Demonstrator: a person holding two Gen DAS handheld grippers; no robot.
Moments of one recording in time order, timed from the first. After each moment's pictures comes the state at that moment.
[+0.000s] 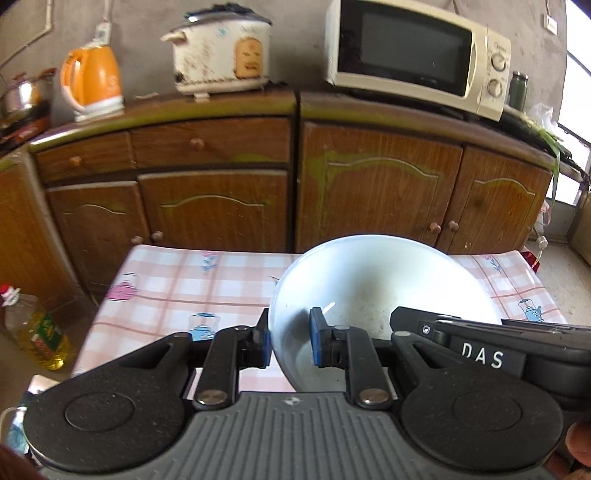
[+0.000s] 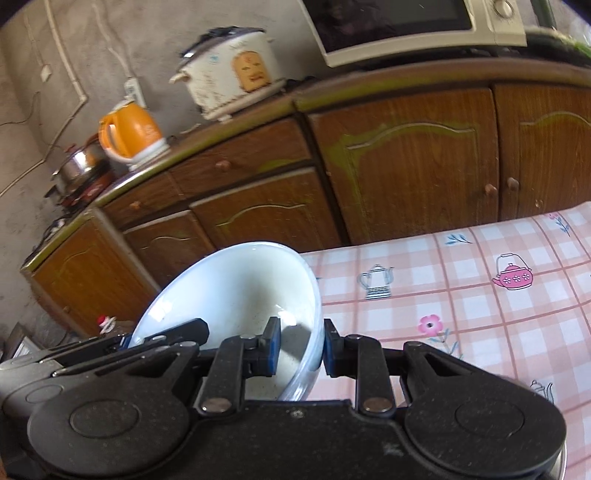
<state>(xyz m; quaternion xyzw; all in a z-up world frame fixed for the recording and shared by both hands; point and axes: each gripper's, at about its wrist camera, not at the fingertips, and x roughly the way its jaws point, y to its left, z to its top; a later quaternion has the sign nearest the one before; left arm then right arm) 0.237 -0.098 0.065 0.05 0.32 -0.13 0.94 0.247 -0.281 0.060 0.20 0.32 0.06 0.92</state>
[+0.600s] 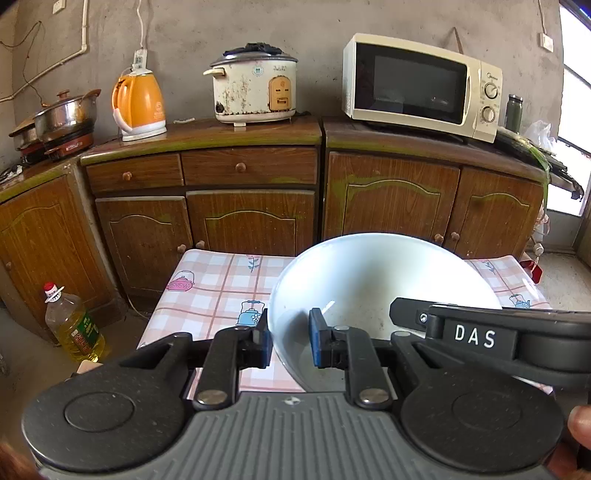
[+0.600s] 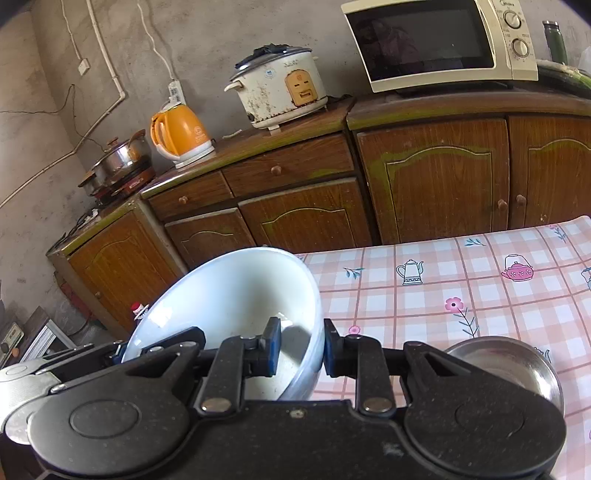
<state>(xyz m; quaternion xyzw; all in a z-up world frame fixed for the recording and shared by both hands) 0.149 -0.056 0.100 0.05 0.28 -0.10 0.95 0.159 -0.230 0.105 0.17 0.30 0.08 0.93</state>
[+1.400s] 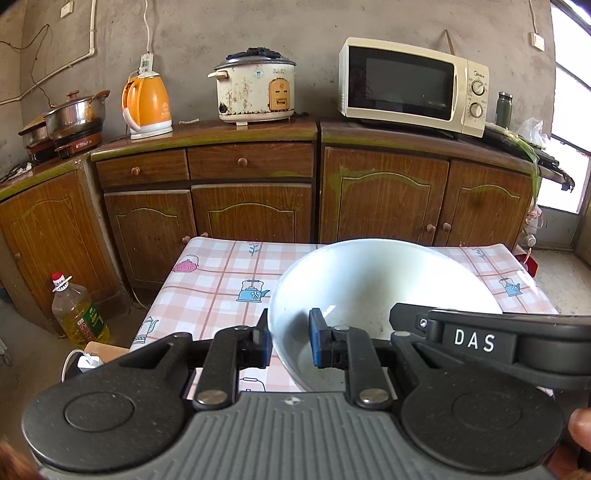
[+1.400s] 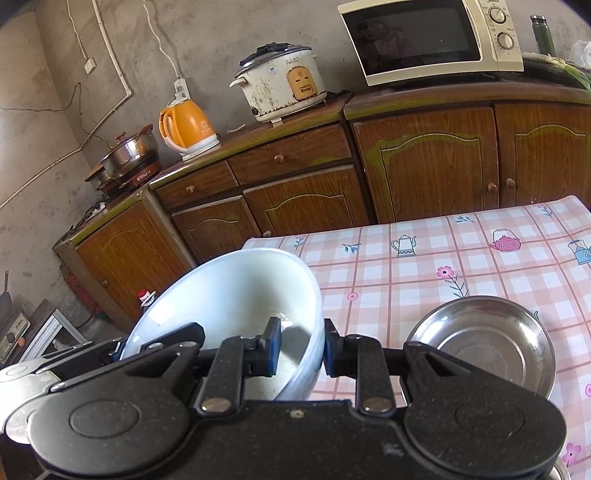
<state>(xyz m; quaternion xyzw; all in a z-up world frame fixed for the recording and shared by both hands) 0.100 -0.056 0.084 0.05 0.27 -0.10 0.96 0.103 -0.231 0.085 0.18 0.31 0.08 0.93</state>
